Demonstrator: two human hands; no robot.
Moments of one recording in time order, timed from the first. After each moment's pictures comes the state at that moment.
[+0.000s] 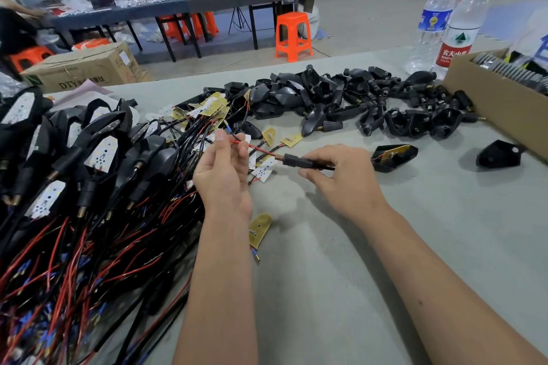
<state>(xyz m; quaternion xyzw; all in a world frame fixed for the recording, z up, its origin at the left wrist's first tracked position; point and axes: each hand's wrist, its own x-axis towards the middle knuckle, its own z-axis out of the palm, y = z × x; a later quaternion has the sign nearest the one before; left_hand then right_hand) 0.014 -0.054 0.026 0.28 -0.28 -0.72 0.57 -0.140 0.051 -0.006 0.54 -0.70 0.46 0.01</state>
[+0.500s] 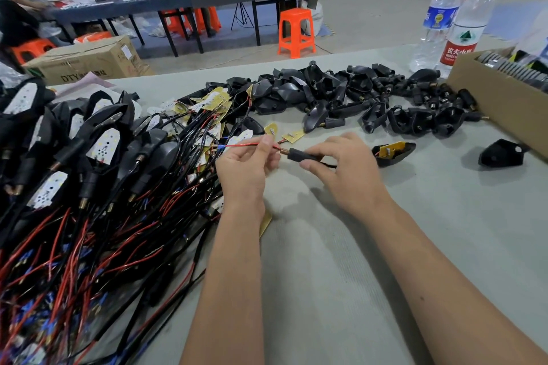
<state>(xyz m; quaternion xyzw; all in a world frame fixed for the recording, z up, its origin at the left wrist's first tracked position) -0.001 -0.044 0.013 0.36 -0.44 -0.66 0.49 -0.142 0.051 -0.003 0.55 -0.71 0.44 0.04</state>
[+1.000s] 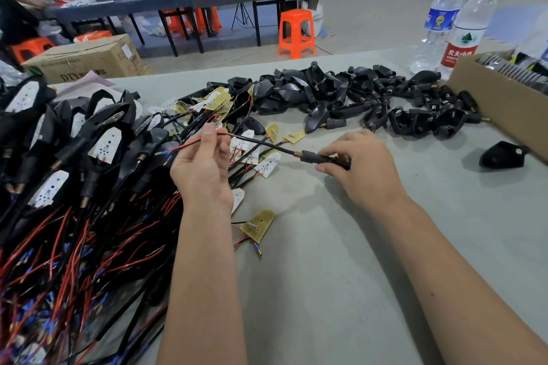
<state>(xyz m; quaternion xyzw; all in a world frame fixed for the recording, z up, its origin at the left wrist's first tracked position) 0.037 -0.071 0.028 0.31 -0.29 -0.67 0.61 -0.162 0.058 -0.005 0.53 -0.76 0.37 0.06</state>
